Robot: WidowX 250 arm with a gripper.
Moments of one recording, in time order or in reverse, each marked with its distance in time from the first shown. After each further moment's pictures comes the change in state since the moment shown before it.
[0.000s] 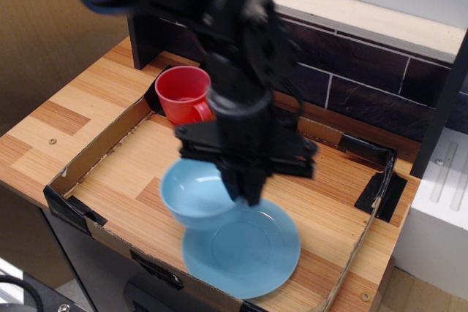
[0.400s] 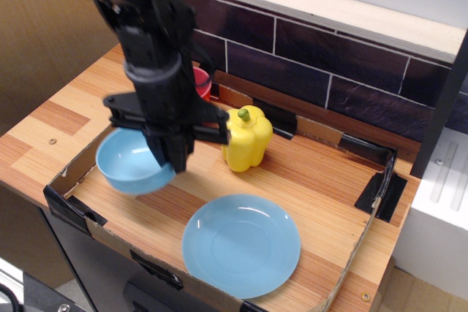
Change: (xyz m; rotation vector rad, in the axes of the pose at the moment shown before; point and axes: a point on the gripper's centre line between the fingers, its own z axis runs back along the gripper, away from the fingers) arm 0.021 0.062 -0.012 0.055 0.003 -0.016
